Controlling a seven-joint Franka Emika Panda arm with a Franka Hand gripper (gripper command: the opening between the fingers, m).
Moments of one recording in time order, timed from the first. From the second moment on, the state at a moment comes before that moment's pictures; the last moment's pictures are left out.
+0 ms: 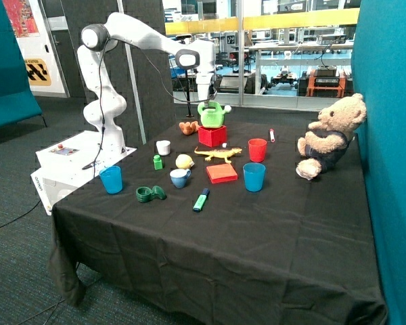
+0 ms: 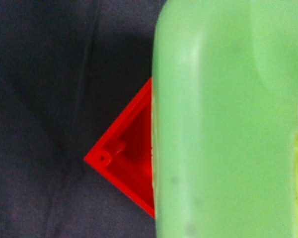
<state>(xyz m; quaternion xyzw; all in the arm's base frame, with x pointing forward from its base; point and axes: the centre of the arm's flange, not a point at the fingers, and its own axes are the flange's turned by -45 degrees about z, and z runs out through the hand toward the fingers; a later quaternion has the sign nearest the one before) 0.482 0.184 0.452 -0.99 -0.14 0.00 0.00</state>
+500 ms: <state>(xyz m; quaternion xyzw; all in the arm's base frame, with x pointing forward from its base) 0.490 0.190 0.468 -0.99 -0.15 0.00 0.00</state>
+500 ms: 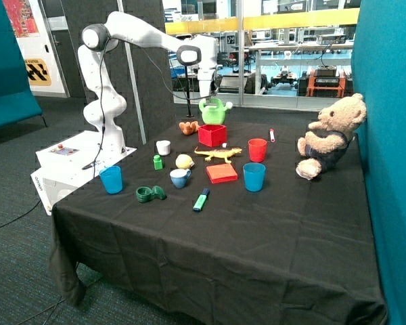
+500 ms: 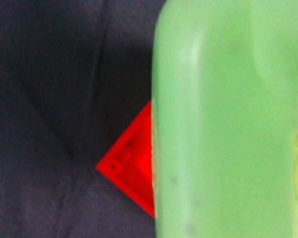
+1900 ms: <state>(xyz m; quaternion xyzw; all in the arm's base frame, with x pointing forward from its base) 0.509 0.289 0.456 -0.97 -0.23 0.00 0.00</state>
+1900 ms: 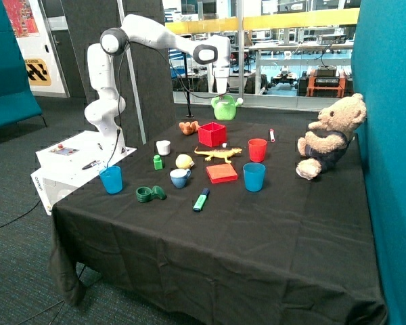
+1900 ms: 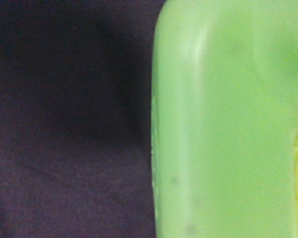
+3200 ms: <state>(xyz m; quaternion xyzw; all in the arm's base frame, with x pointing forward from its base) 0.506 0.300 0.387 -0.96 -0.28 0.00 0.00</state>
